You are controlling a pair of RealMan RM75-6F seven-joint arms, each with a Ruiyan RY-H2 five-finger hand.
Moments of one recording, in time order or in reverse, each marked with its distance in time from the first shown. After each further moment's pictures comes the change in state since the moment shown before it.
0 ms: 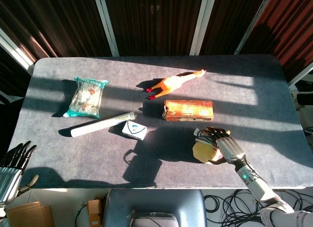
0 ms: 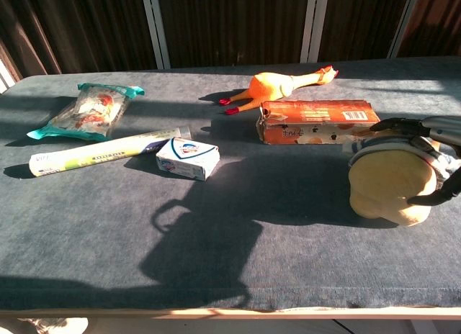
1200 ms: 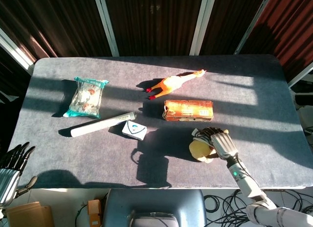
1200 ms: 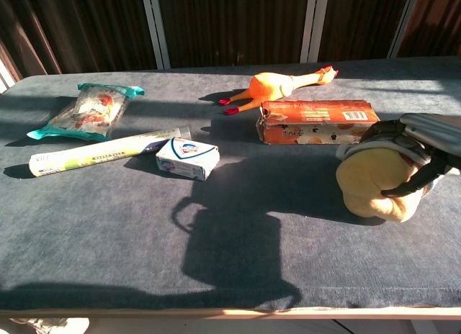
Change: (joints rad) left arm 0.011 0.018 0.006 -0.012 0.006 0.011 -0.023; right arm 0.011 -0.209 0.021 0.202 -0.022 0.132 0.003
